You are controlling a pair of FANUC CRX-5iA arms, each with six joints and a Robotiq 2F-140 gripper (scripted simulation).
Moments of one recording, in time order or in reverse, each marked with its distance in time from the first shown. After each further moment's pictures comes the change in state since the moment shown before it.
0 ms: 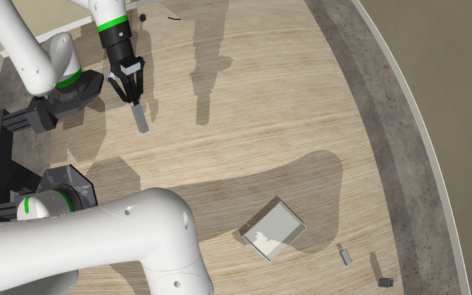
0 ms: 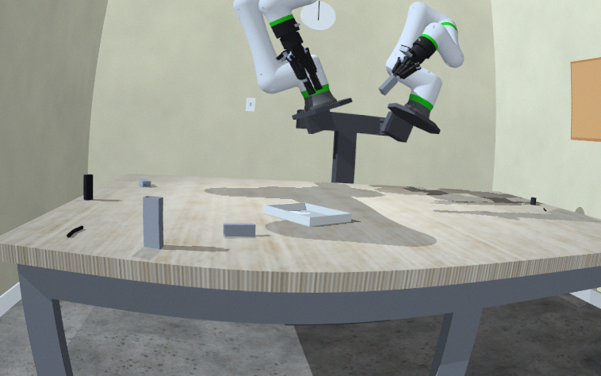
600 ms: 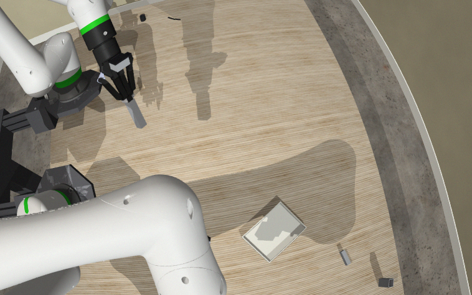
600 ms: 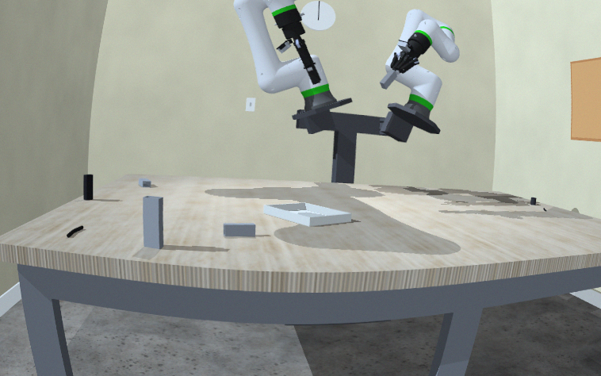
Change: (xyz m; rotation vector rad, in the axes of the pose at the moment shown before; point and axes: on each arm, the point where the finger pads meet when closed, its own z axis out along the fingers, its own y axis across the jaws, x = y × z) left arm 0.009 0.014 -0.021 0.127 0.053 -0.083; right arm -0.028 -0.009 -0.034 0.031 0.012 -0.451
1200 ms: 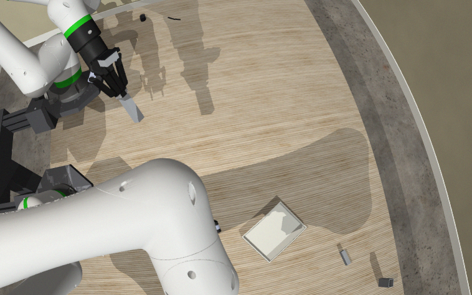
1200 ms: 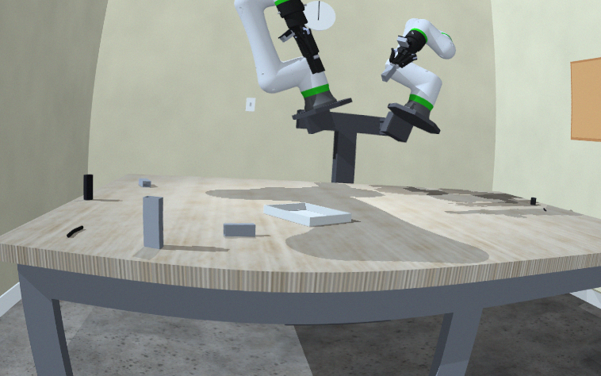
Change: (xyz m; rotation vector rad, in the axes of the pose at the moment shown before) left arm 0.011 0.012 -0.025 0.105 0.102 -0.092; right arm -0.023 -0.018 -0.035 0.026 0.023 -0.460
